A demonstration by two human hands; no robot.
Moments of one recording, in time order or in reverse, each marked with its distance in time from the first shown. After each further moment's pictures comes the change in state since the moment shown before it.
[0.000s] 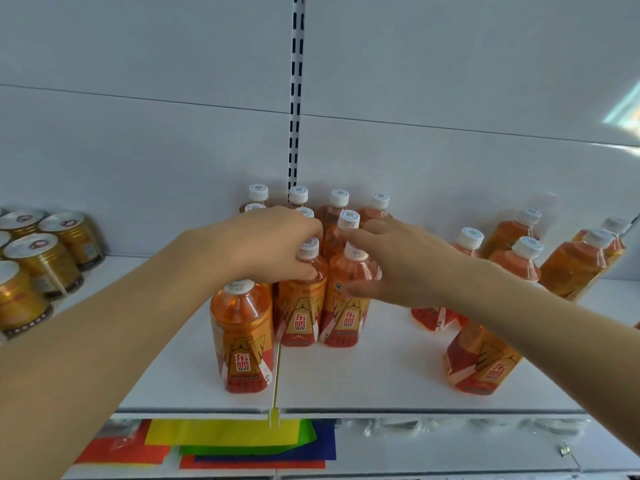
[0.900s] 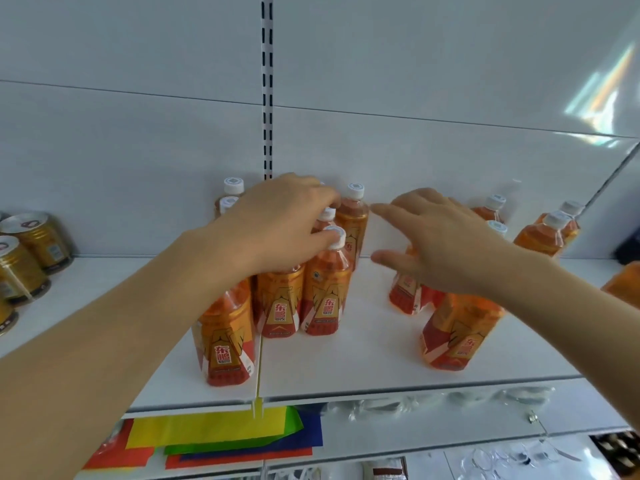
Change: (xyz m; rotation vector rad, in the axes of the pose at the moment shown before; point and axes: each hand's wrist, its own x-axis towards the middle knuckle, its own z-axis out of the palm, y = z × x) left_hand 0.002 0.037 -0.010 -0.103 0.349 0.119; right_hand -0.055 0.030 -0.021 -0.101 0.107 0.182
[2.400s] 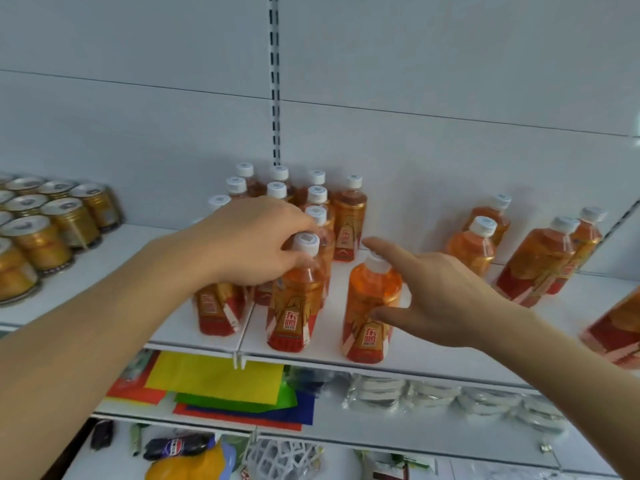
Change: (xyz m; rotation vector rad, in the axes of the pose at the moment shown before) left_hand -0.043 0.066 -0.006 0.076 -0.211 -0.206; right_hand -0.074 0.018 0.033 0.271 -0.122 -0.103
